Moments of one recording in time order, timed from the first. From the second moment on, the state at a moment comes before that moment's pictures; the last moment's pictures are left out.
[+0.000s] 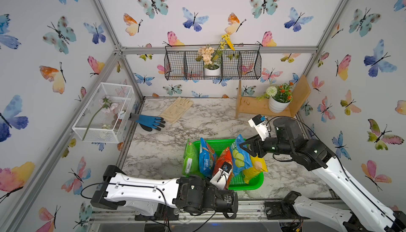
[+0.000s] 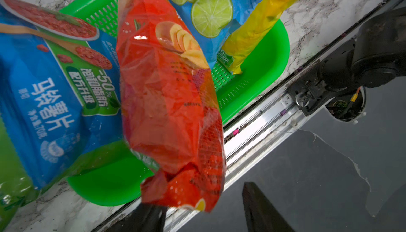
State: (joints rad) left arm -1.70 1.31 1.29 -1.17 -0.45 -0.99; right arm 0.69 0.99 1.20 -0.86 -0.35 0.26
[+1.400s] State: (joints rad) left arm -0.96 1.43 1.60 -1.23 0.32 -0.66; right arm 0.72 1.21 1.10 -0.72 -0.46 0.31
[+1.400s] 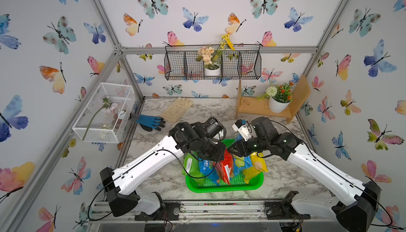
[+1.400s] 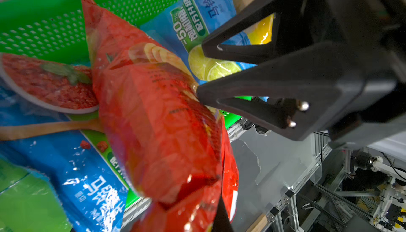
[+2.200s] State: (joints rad) left arm -0.82 1.69 1.70 -1.27 0.43 -0.46; right arm 0.73 1.17 1.19 -0.79 -0.26 0.32
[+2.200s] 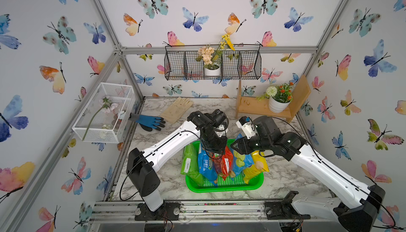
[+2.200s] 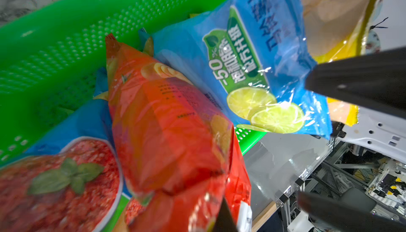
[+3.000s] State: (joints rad) left arm -0.57 1.15 1.54 -0.81 -0.08 -0.34; right arm 0.74 0.91 1.11 -0.38 0.34 0.12
